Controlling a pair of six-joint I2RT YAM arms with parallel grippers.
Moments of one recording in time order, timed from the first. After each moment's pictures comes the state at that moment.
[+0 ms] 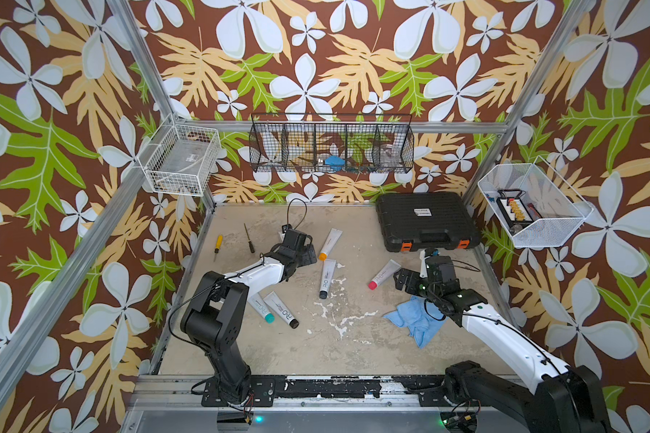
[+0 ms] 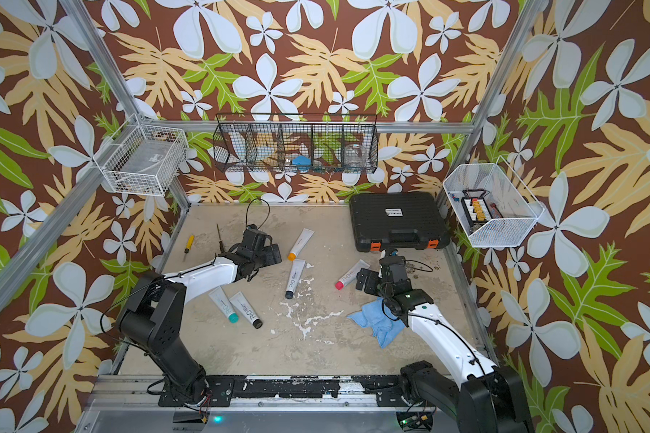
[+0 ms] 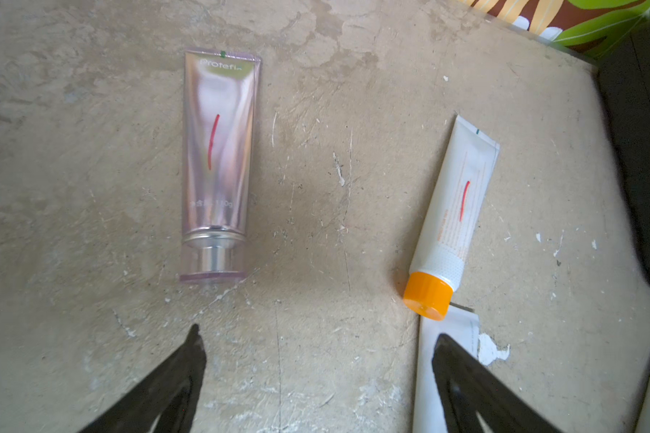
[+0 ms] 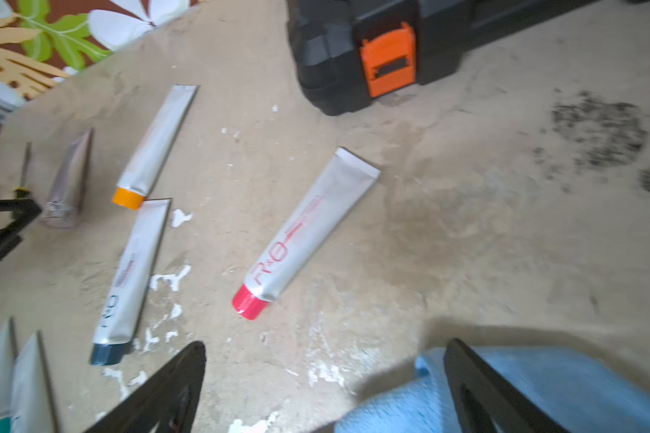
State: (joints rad) left arm -0.41 1.72 1.04 -0.14 -0.19 -0.58; right arm 0.28 1.06 0.62 -0.35 0.05 0.51
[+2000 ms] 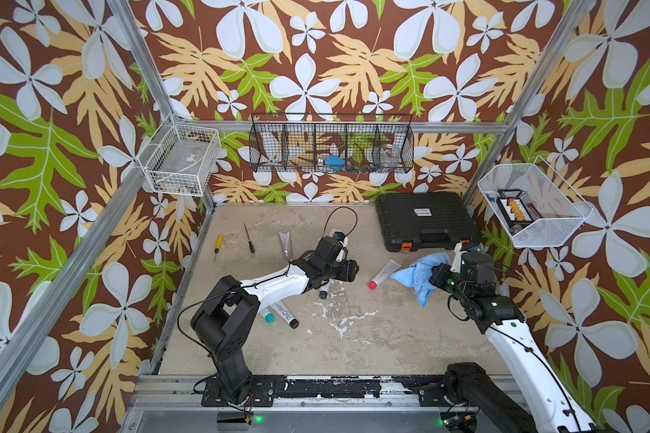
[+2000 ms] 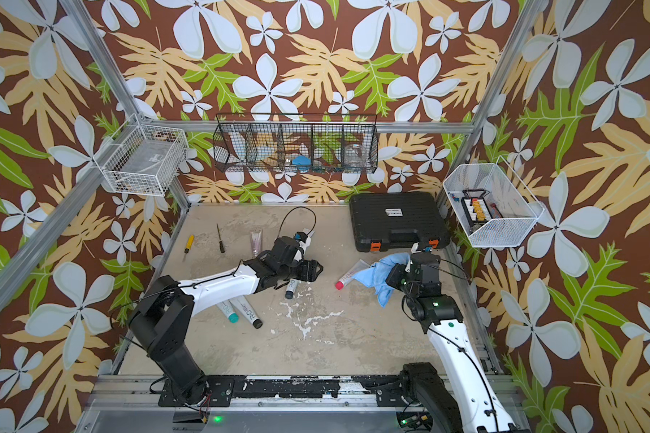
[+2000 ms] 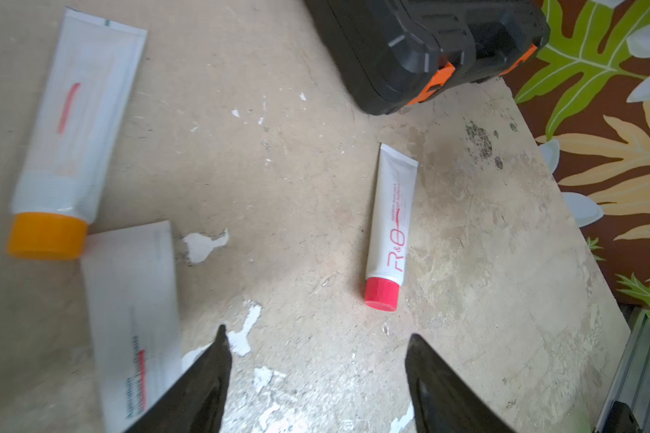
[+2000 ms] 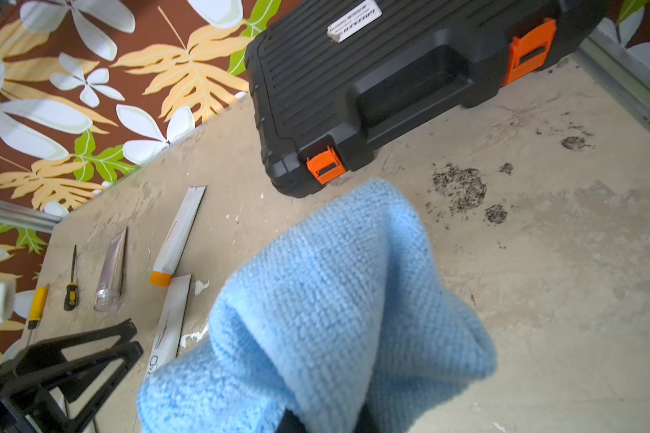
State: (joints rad) left arm -0.72 1.76 1.13 -0.09 0.11 -0.45; right arm 0.04 0.87 0.75 -0.51 -0.07 0.51
